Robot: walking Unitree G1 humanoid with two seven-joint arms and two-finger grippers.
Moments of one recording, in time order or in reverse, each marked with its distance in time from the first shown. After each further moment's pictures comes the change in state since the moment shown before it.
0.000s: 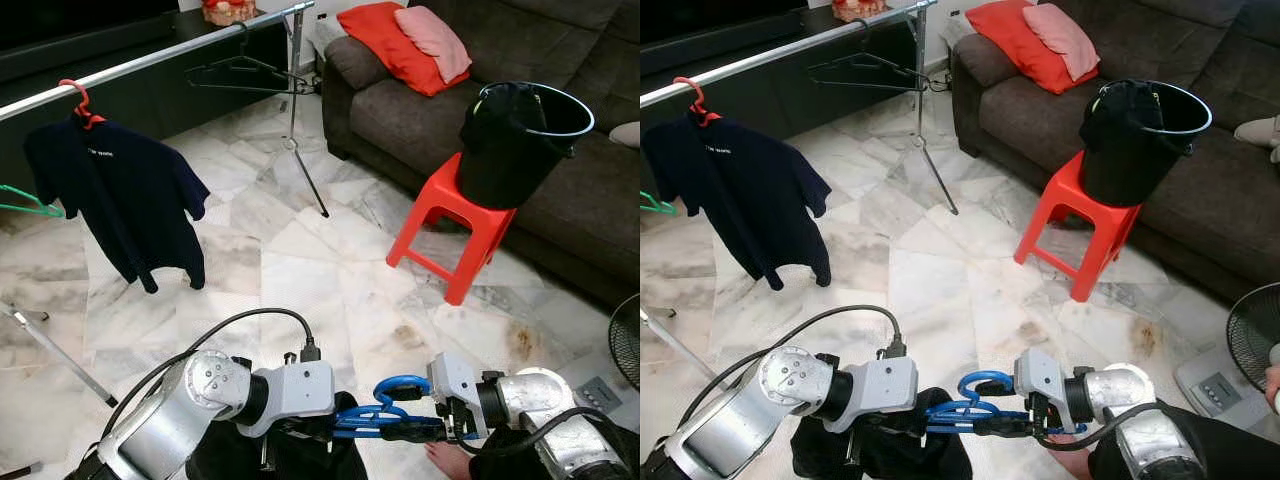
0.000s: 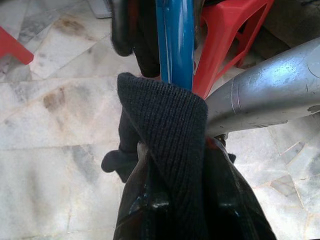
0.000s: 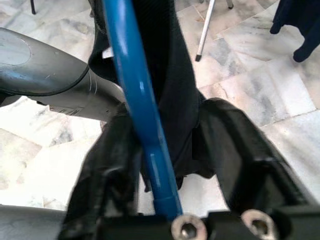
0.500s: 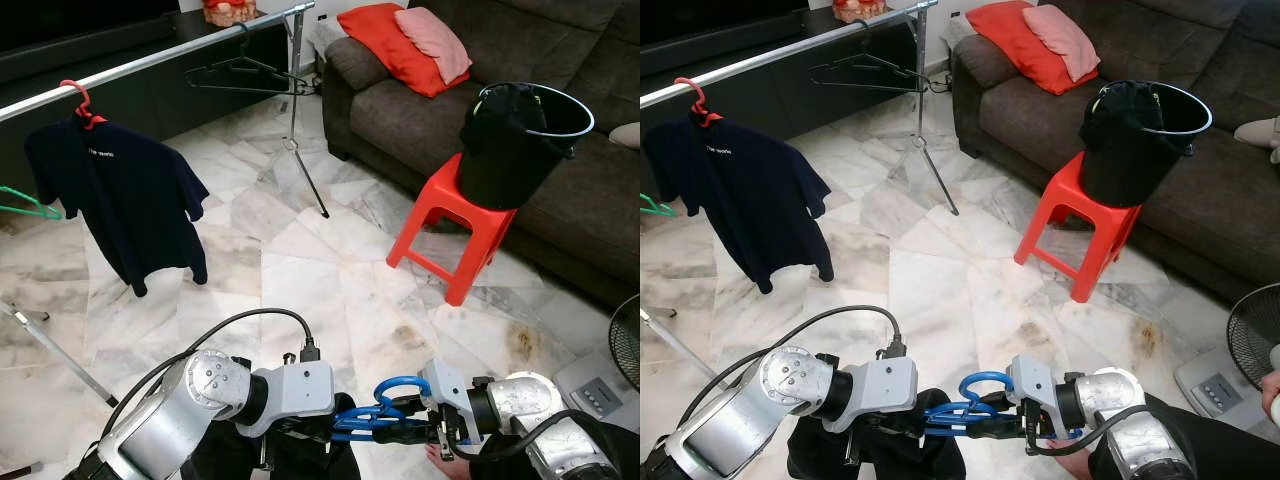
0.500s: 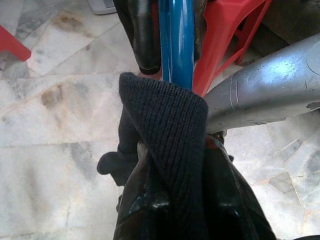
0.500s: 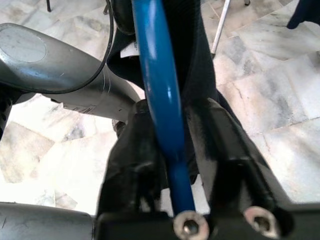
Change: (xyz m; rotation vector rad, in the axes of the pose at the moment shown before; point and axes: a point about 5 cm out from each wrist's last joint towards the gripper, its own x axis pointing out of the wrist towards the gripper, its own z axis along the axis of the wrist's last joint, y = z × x) left arm 0.001 0.000 -0.001 -0.003 0.011 -0.007; right arm 0.011 0.005 -0.003 0.005 0.008 0.050
